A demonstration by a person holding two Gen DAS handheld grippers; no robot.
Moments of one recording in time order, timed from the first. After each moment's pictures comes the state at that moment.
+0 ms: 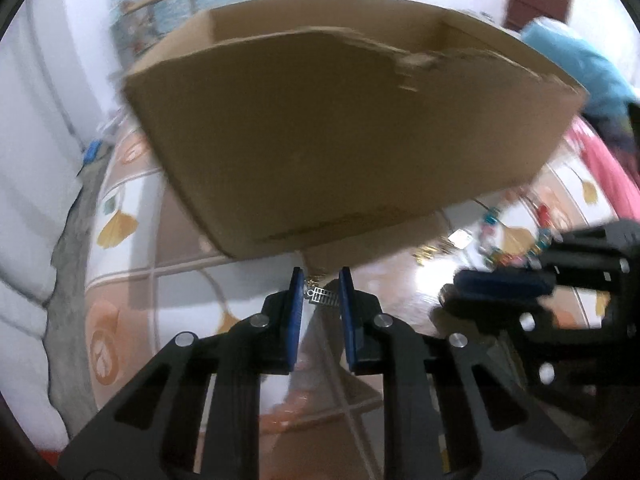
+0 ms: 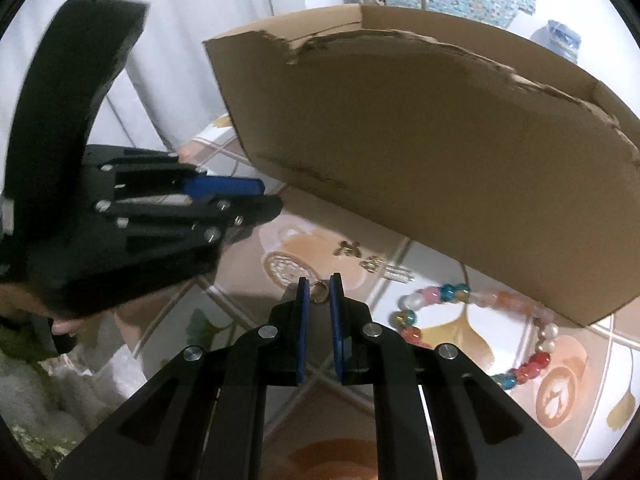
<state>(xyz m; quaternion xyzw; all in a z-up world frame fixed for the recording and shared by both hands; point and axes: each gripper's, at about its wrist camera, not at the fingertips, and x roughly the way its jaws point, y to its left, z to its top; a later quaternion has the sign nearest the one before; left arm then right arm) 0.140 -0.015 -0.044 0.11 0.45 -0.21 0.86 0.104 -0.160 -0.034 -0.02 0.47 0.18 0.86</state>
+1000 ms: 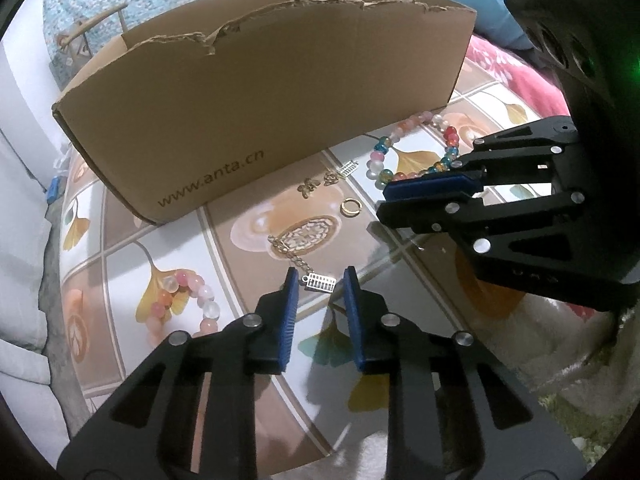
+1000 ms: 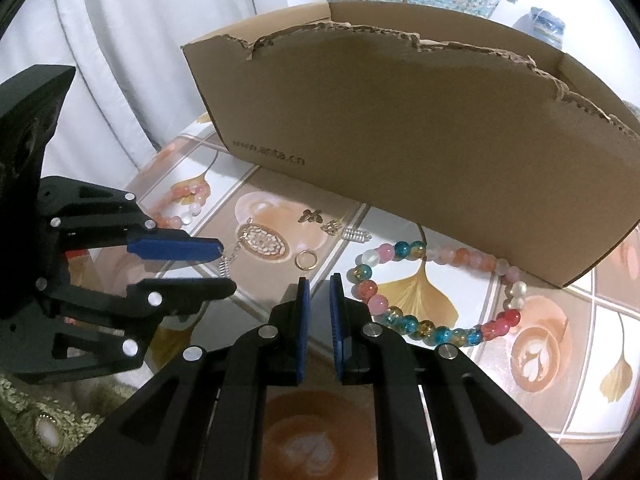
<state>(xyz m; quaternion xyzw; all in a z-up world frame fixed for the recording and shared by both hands) 0.088 -0.032 -0.040 0.17 0.46 -0.30 0.82 0.086 -0.181 -0.031 -0.01 0.48 0.17 0.86</state>
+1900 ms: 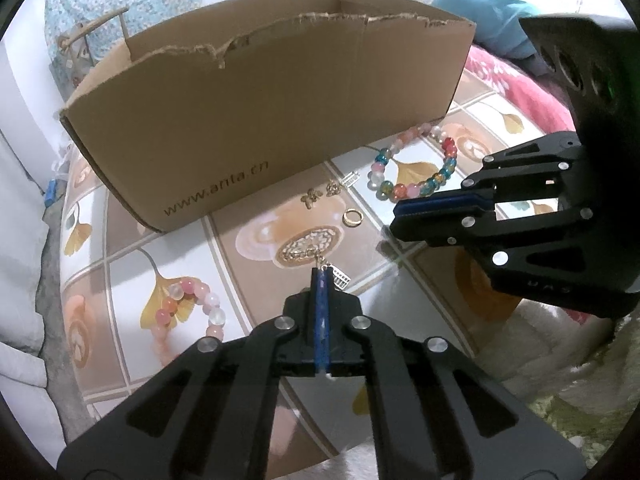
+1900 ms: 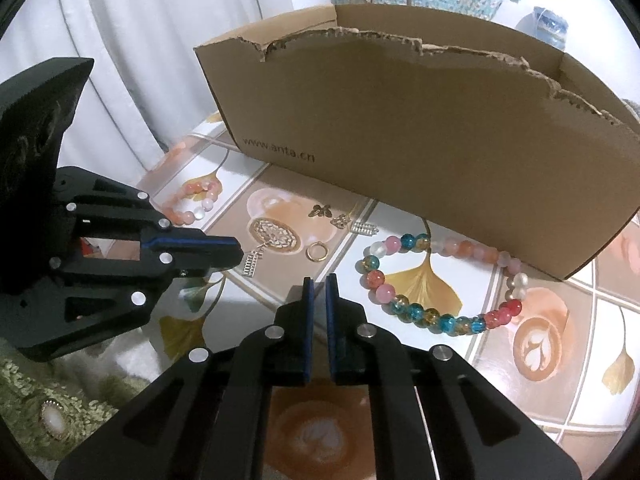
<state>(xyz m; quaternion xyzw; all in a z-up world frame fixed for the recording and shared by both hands) 0.089 -0.028 -0.034 0.16 0.45 -0.30 0.83 0.077 -0.186 -0.025 -0.01 0.48 0.18 0.86</state>
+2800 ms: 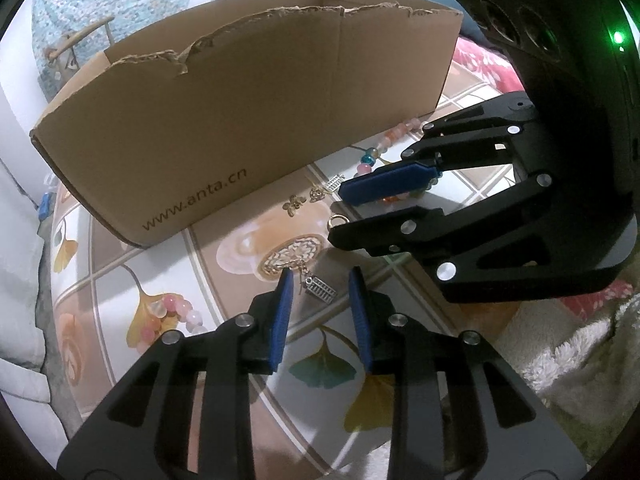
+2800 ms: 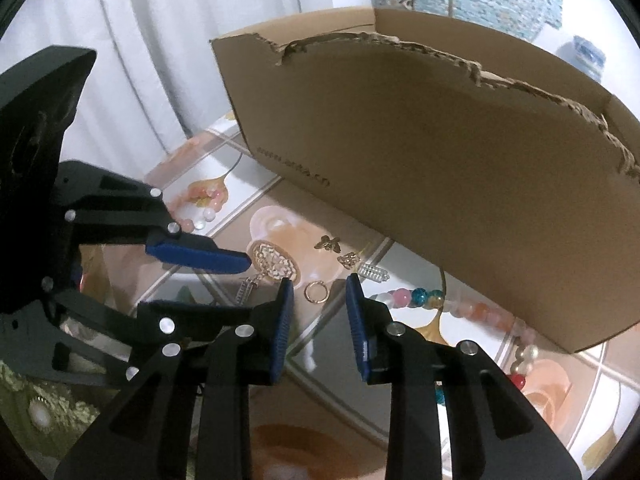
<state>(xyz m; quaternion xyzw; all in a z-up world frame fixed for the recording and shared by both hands) 0.095 -0.046 -0.043 0.18 0.44 -0.32 0.82 0.105 -0.174 -0.034 -0.06 0.47 0.24 0.85</state>
